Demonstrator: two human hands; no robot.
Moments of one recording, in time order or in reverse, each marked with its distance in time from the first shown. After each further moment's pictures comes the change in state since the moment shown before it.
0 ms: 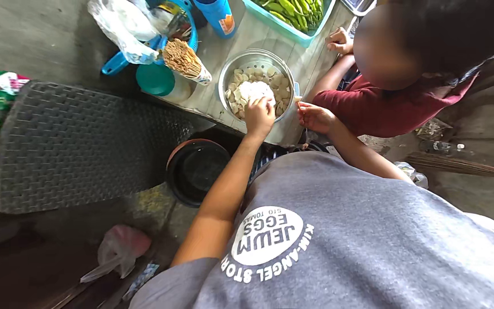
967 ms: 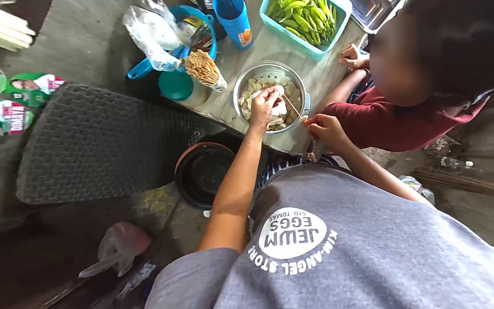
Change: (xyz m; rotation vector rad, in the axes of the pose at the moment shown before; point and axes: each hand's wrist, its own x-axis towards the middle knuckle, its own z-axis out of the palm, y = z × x) left_hand 0.037 -0.008 -0.015 -0.936 0.073 -0.207; right_hand -0.019 0.012 0.013 -0.824 0.050 -0.408
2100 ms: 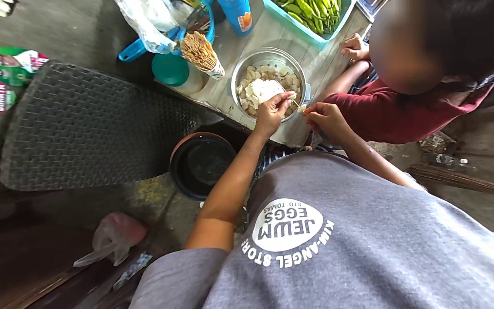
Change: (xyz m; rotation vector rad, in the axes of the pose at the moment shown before) left_hand -0.046 -0.012 0.003 0.348 -0.176 0.393; right_hand 0.001 -0.007 -0.002 0.101 -0.049 0.000
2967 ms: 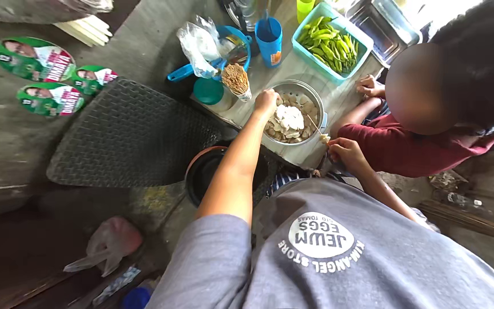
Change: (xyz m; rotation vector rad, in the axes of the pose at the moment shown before) left_hand 0.101 -0.042 -0.085 0.794 -0.231 -0.330; right_hand -0.008 0.022 -0.002 -0.031 0.117 0.102
